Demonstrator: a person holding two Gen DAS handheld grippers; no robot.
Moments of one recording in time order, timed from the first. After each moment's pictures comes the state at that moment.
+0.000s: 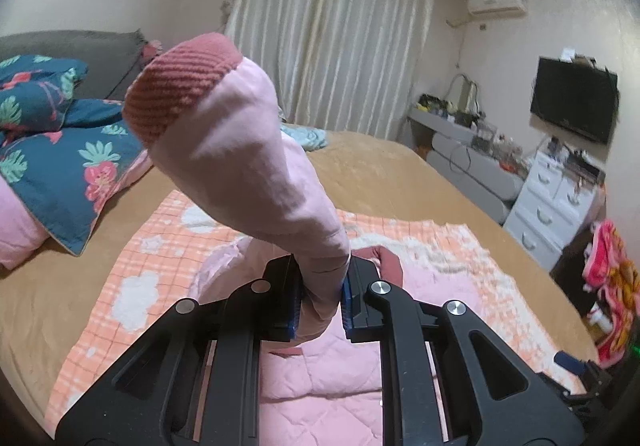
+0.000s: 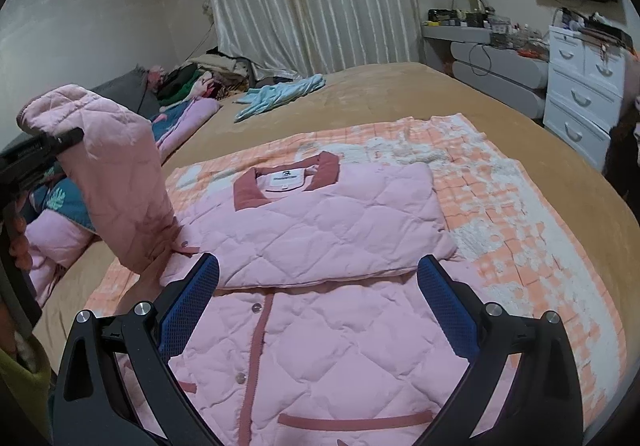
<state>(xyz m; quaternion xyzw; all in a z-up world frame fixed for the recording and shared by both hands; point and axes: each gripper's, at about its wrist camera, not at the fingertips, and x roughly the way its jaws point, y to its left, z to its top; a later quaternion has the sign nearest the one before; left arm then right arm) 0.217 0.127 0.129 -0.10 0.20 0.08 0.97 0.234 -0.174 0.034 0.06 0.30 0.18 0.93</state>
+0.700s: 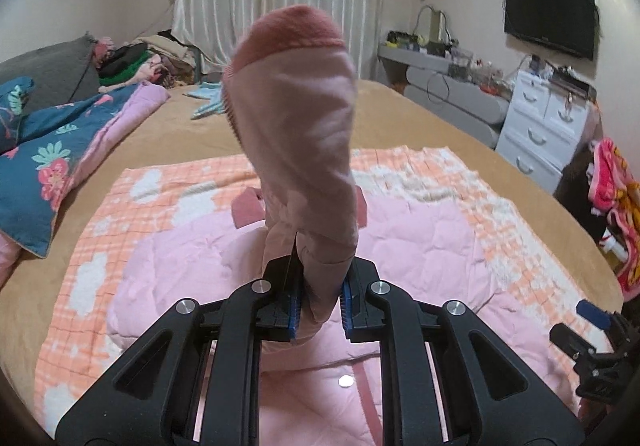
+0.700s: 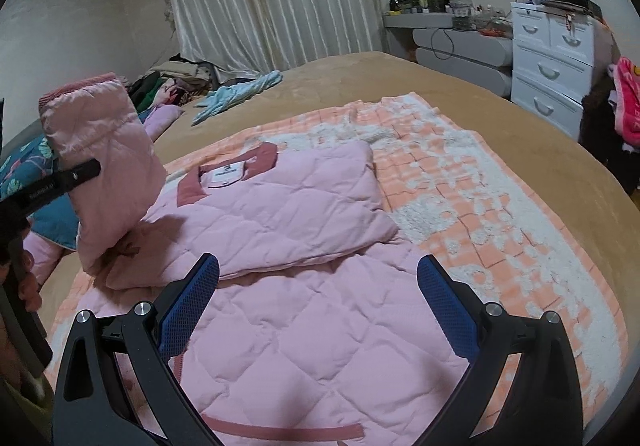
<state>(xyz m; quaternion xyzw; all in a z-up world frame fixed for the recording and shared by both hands) 0.278 0.030 0.056 -0.03 0.29 0.03 0.96 0.256 -0.233 -0.011 0.08 0.32 0.12 0.94</state>
